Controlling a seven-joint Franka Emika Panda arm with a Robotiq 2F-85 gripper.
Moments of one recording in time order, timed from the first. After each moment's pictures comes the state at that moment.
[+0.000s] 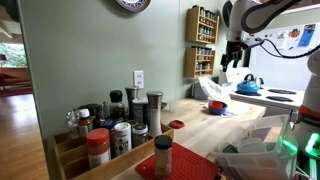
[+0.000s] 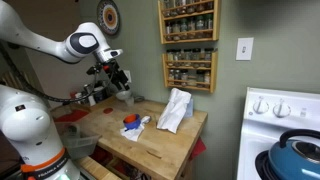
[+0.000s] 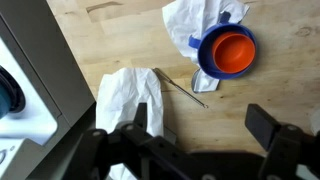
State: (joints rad) arm -0.16 -0.74 0.15 -2.76 -0.23 2.22 0.27
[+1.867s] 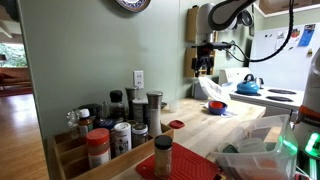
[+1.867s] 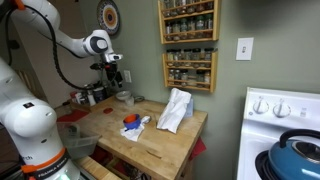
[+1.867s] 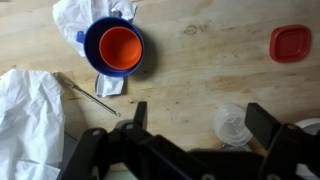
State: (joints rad) arm 0.01 -0.28 0.26 -2.40 -0.06 2.16 0.46
